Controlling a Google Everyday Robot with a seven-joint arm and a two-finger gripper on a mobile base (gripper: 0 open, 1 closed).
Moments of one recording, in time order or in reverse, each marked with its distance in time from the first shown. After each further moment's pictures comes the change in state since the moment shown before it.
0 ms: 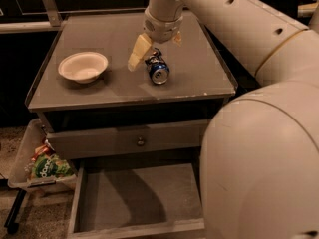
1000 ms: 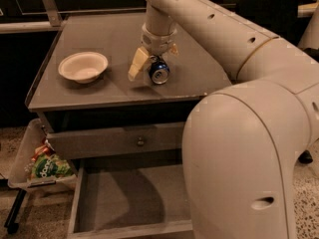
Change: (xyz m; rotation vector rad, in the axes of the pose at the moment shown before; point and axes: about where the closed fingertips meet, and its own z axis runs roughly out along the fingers) arm 0.000 -0.010 0.055 -0.006 0.069 0.020
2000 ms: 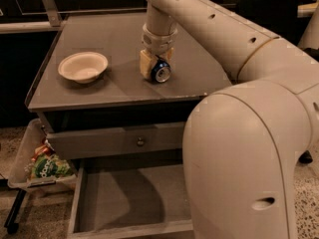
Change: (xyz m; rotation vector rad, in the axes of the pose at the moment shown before) arm 0.000 0.000 0.001 0.000 0.000 0.000
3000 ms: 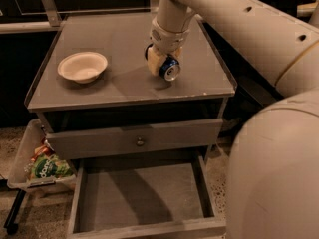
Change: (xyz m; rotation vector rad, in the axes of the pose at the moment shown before) arm 0.030 0.021 -0.041 -0.067 -0.068 0.006
